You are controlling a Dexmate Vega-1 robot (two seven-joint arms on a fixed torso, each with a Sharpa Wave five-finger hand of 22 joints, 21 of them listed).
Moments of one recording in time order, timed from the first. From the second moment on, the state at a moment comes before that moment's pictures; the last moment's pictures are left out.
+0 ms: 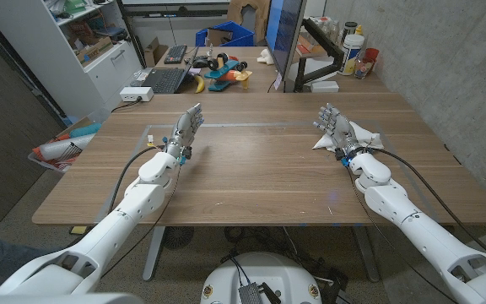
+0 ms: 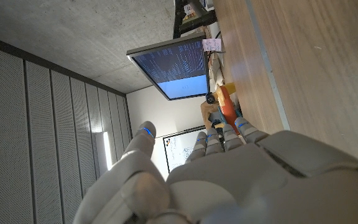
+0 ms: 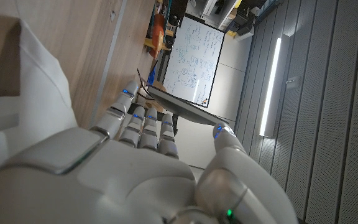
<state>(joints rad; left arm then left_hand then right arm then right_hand) 0.83 0.44 0.31 -1.27 -0.60 -0.27 -0.07 0.22 0.10 0.54 -0.14 0.20 -0.05 0.11 0.18 0.17 -0.07 0.08 0.21 0.20 -0.08 0.09 0.18 0.17 -0.08 0.05 0.26 0.17 -0.87 -0.51 -0.36 -1.31 0.65 0.31 0.02 0.19 0.01 0.44 -0.08 0.19 0.20 0.06 0.19 0.19 0.17 0.10 0.24 0.20 0.12 0.03 0.22 0.33 0.35 0.01 0.33 0.17</state>
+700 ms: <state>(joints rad) 0.84 0.25 0.13 -1.27 -0.39 -0.19 -0.18 0.23 0.11 0.54 -0.14 0.20 -0.05 0.12 0.18 0.17 -0.07 0.09 0.21 0.20 -0.08 0.11 0.18 0.17 -0.08 0.05 0.26 0.17 -0.88 -0.51 -0.35 -1.30 0.66 0.34 0.05 0.19 0.01 0.44 -0.08 0.19 0.20 0.06 0.19 0.19 0.18 0.11 0.24 0.20 0.12 0.03 0.22 0.33 0.35 0.01 0.33 0.17</state>
